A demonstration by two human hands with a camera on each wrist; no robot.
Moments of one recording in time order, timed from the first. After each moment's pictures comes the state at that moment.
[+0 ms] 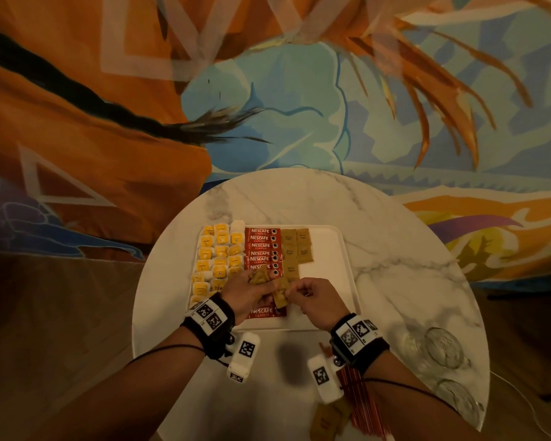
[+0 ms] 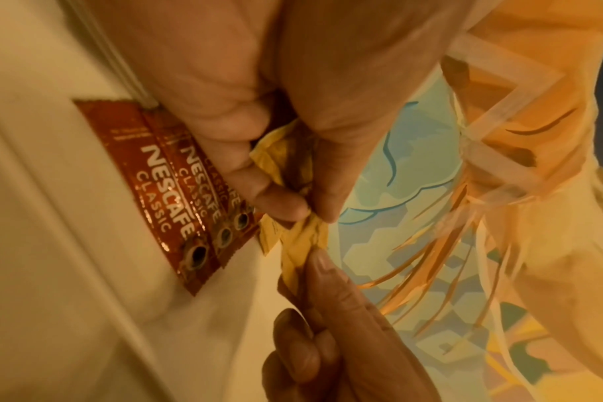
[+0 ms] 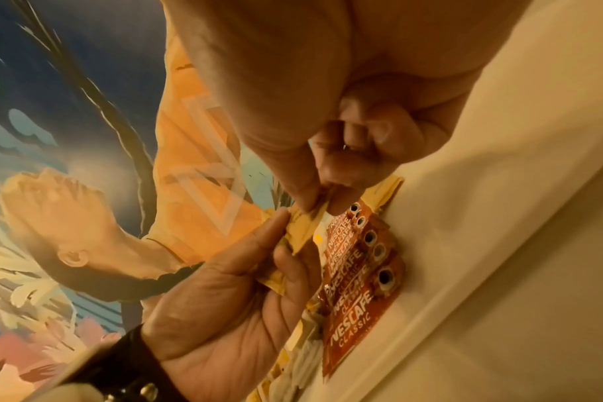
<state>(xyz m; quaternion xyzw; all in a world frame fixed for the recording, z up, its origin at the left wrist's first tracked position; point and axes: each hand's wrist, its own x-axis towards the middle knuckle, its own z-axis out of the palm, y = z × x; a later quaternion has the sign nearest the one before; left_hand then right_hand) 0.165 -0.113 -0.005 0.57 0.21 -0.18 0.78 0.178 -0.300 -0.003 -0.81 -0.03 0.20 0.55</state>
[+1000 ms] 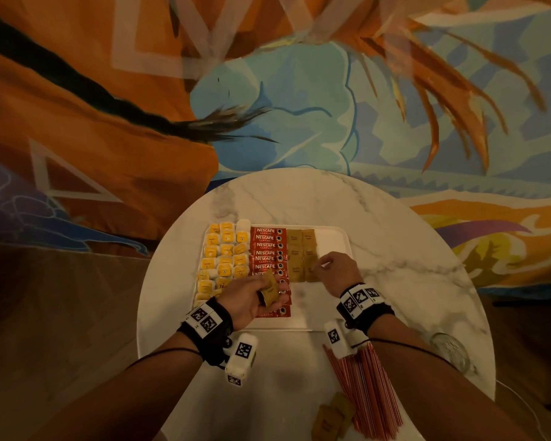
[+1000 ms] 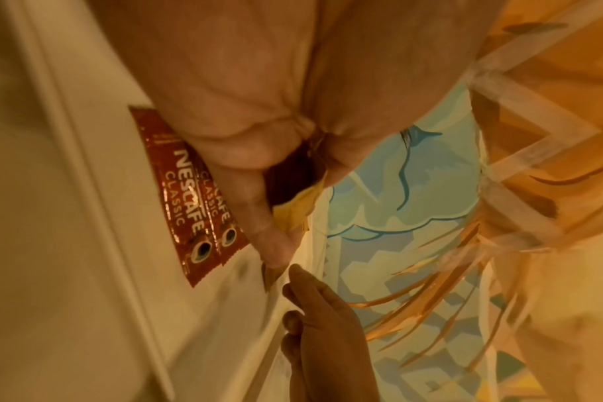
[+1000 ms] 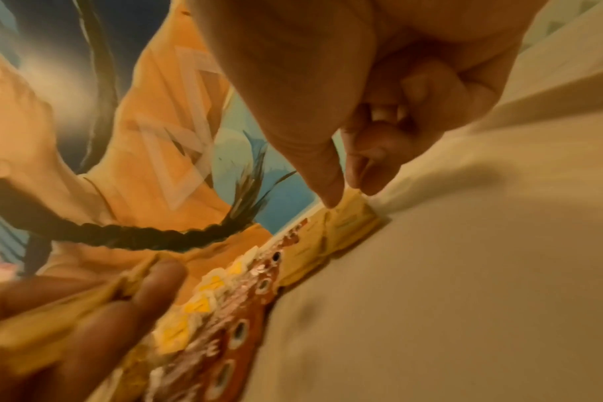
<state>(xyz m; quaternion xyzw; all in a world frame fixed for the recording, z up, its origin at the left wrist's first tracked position) 0.154 -0.104 0.006 0.44 0.24 -0.25 0.83 0.246 -0.320 -0.005 -0.94 0.04 0.13 0.32</state>
